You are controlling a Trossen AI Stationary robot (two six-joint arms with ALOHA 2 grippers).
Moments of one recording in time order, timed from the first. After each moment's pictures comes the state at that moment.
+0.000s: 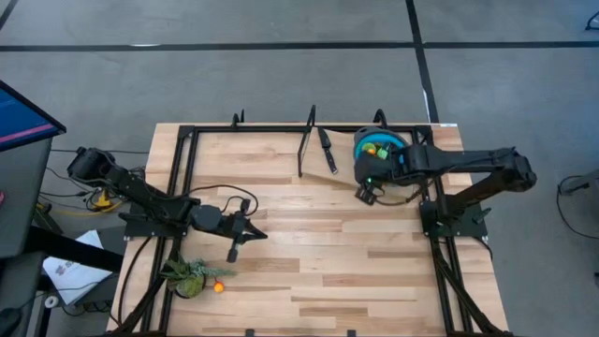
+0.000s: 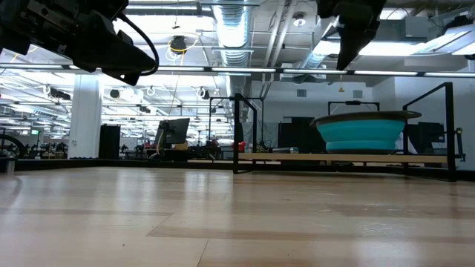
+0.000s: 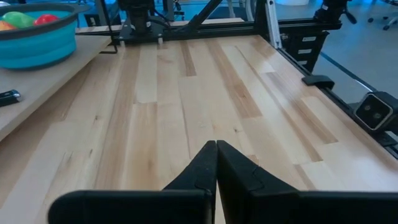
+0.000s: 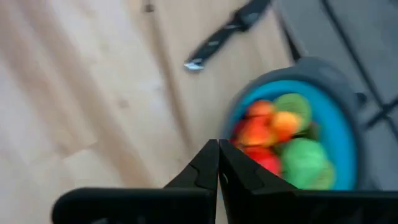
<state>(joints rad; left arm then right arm) -0.35 1.14 0.33 0.49 -0.21 -0.04 0.00 1.35 1.30 -1.20 0.48 0.39</state>
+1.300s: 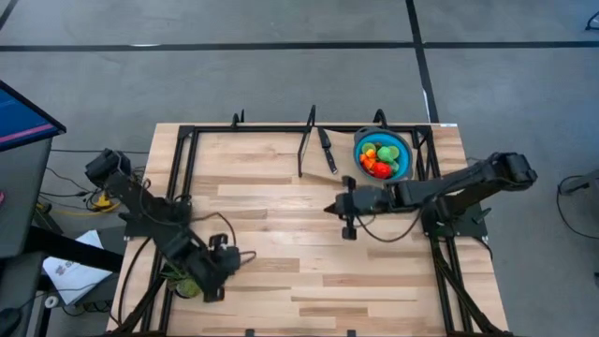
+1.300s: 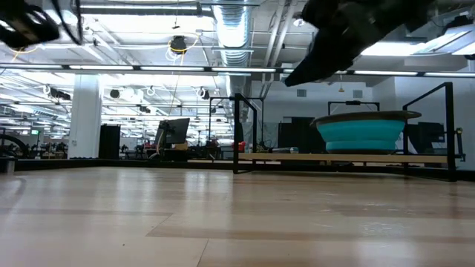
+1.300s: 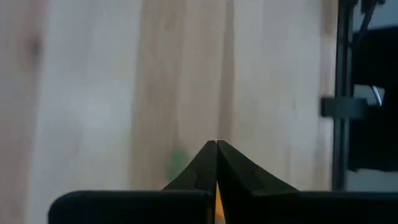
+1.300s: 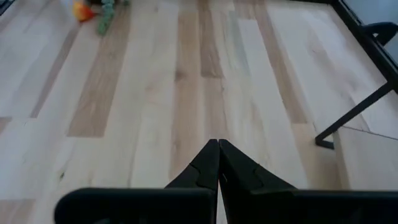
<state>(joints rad) -0.76 1.36 0.94 -0.72 -0.22 -0.80 0.15 1.35 0.76 -0.02 0.21 0.02</state>
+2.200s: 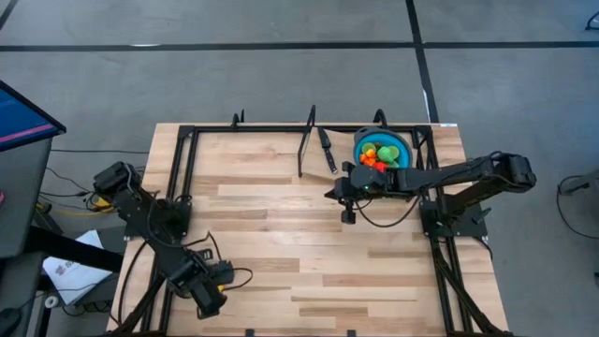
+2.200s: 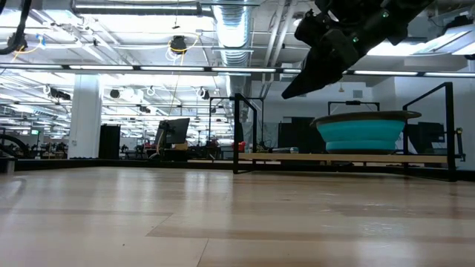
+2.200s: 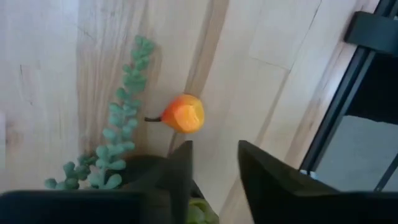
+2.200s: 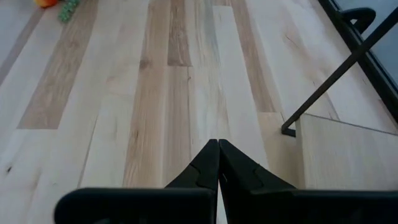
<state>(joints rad) -0.86 1.55 1.07 -0.91 0.02 -1.13 -0.04 1.35 0.75 -0.03 0.07 -0.09</state>
